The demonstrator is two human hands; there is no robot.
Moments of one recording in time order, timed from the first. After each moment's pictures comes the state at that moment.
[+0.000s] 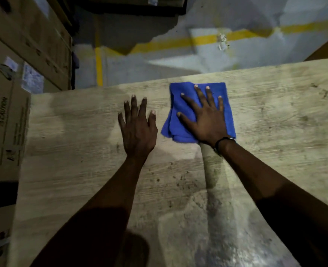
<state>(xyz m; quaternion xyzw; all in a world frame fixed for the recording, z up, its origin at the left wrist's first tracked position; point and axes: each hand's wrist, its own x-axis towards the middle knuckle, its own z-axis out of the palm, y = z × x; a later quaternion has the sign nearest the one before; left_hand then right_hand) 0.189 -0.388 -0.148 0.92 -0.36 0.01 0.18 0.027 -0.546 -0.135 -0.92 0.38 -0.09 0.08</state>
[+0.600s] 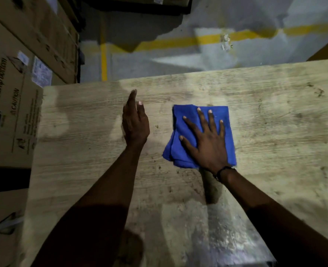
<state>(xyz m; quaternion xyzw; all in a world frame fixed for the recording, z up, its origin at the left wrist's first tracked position) 0.197 -0.376 -0.135 0.84 -0.25 -0.04 0.48 -0.032 -0.464 -0.129 -0.92 0.37 -0.05 0.10</state>
